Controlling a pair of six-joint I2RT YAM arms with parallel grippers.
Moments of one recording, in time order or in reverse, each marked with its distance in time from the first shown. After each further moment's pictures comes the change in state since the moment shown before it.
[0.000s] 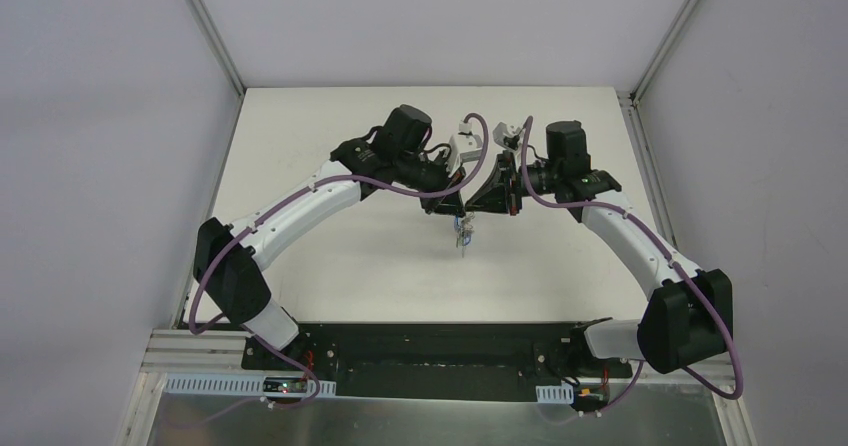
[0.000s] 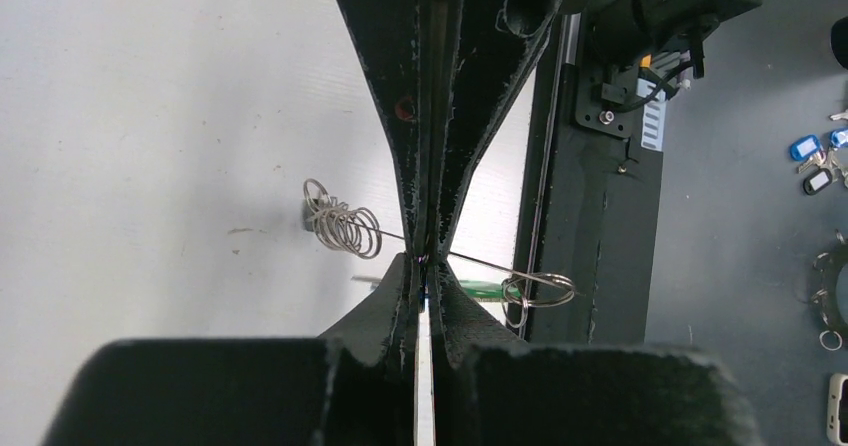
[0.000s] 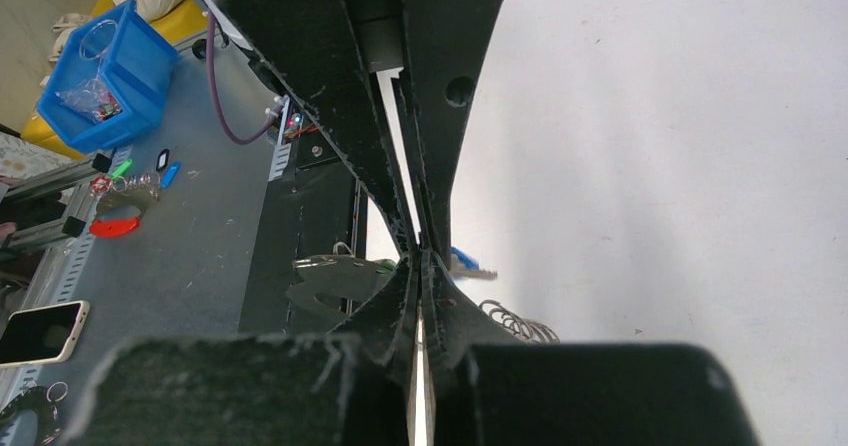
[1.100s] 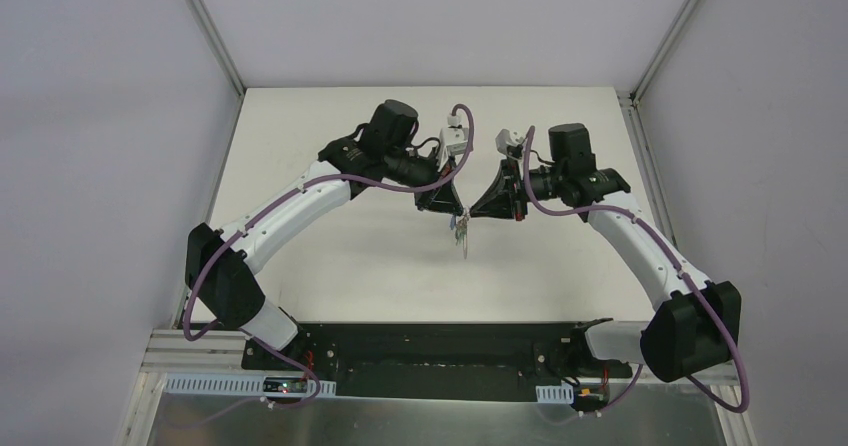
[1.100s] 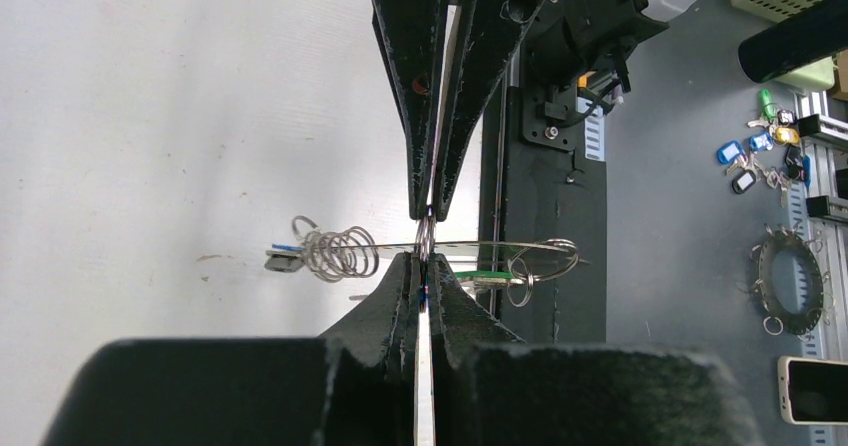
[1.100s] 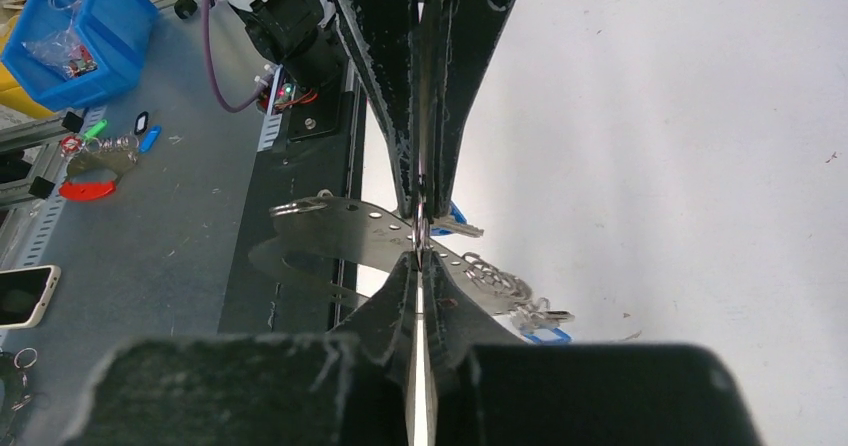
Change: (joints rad) left arm 0.049 -0.042 -0.034 0.051 0.158 -0.039; right arm -0.002 -0.041 0.046 -0.225 0.017 -0.217
